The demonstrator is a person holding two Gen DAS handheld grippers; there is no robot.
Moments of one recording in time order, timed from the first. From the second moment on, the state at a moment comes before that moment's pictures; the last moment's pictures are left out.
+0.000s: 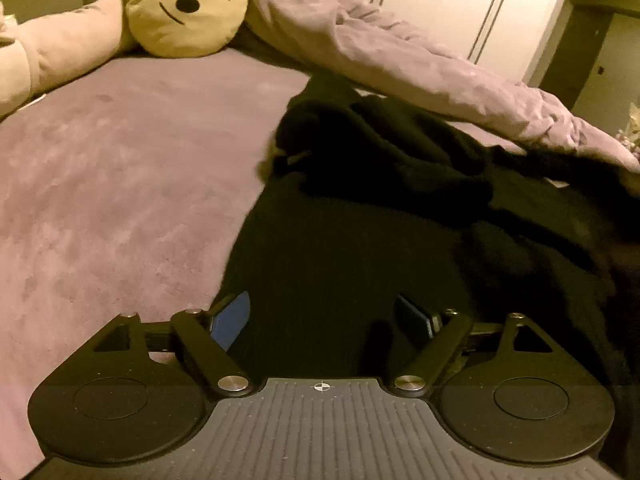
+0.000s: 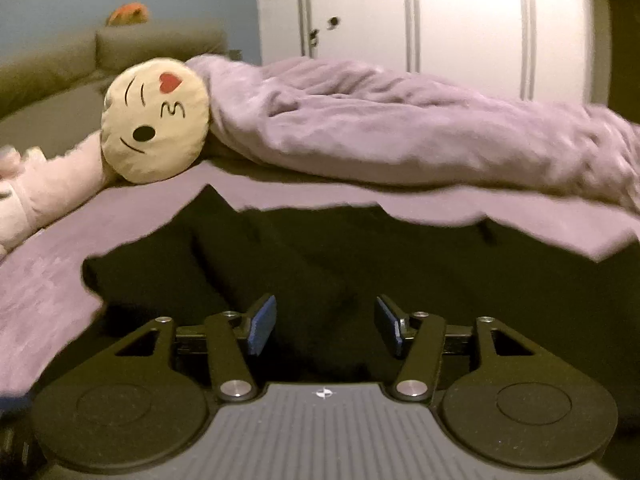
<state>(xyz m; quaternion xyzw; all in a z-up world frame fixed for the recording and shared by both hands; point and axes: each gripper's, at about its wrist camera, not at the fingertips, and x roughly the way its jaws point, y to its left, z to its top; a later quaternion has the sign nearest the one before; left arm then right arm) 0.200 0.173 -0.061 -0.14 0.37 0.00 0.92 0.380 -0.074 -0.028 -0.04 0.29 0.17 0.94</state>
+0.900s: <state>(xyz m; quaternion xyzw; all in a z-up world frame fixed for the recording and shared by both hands) 0.214 0.168 -0.038 -0.13 0.36 0.00 0.93 0.352 -0.250 -0.071 0.24 0.30 0.01 0.92</state>
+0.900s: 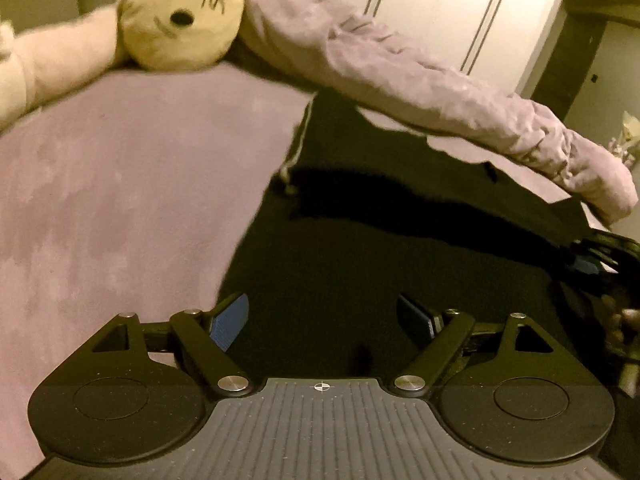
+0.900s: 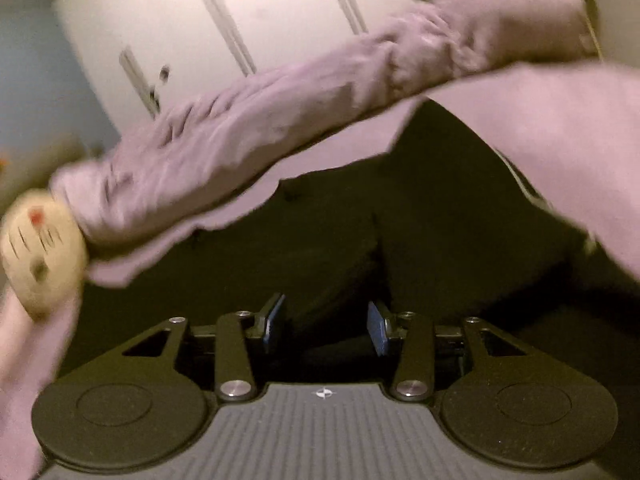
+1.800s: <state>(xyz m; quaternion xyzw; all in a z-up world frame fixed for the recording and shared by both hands) 0.336 0.151 -0.063 -0.04 0.39 0.07 0.92 0.408 -0.262 -0.055 0.25 0.33 0.05 0.91</state>
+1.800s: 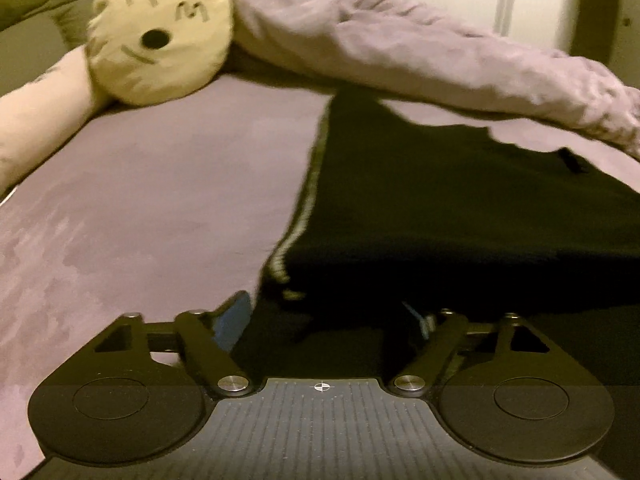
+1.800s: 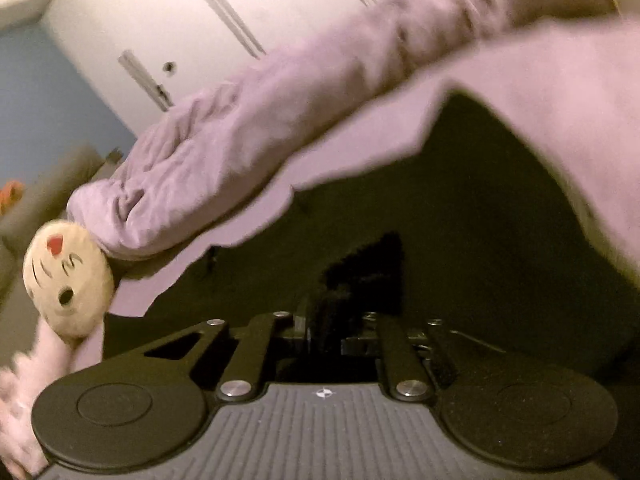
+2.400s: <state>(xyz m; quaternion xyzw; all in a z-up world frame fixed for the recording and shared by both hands) 0.312 0.142 -0.045 -0.07 0.39 0.06 0.92 0.411 -0.294 -0.062 0.13 0.32 0.02 0.94</state>
